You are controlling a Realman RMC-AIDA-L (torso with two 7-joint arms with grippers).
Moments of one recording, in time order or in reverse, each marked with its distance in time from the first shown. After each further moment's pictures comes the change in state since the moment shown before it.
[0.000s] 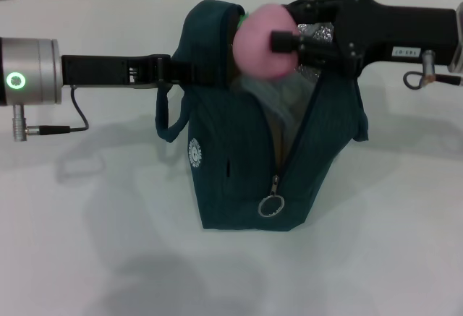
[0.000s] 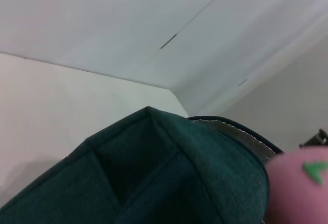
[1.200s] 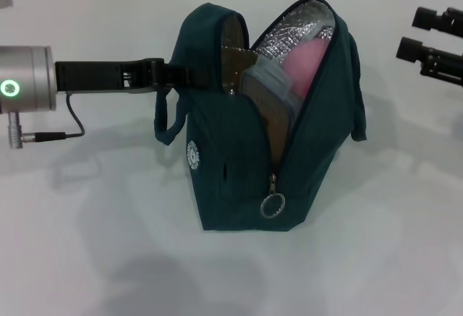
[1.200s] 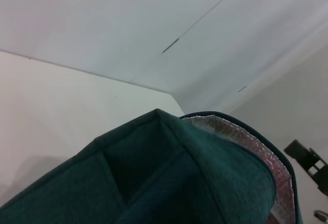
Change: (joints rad) left arm 0.026 0.000 0.000 -0.003 -0.021 0.001 0.006; right arm -0.269 -0.021 0.214 -0.097 -0.007 -0.075 0.044
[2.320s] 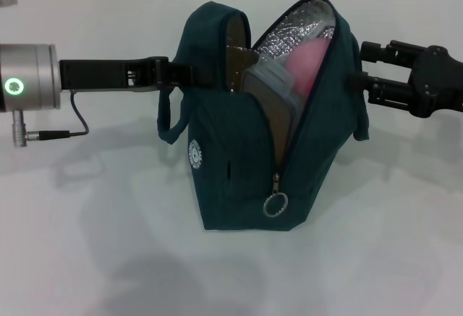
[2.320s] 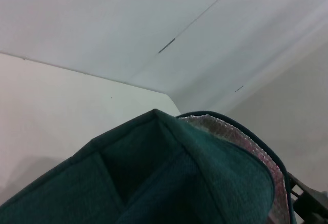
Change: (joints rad) left arm -0.008 -0.005 0.000 0.000 -0.001 0.000 -0.001; right arm 0.036 0.023 -0.140 0.081 0.019 0.065 0.022
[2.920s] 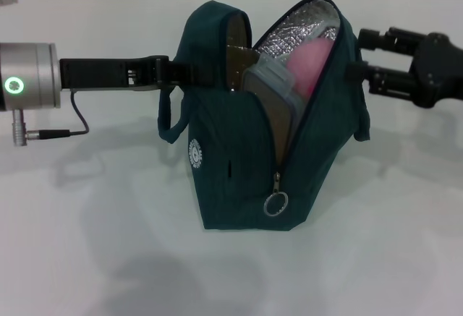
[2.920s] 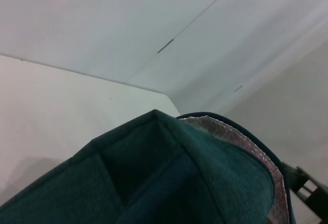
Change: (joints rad) left arm -0.002 0.001 0.000 0.000 -0.001 0.001 0.001; right arm -0.006 -0.002 -0.015 -0.072 0.024 -0.024 0.041
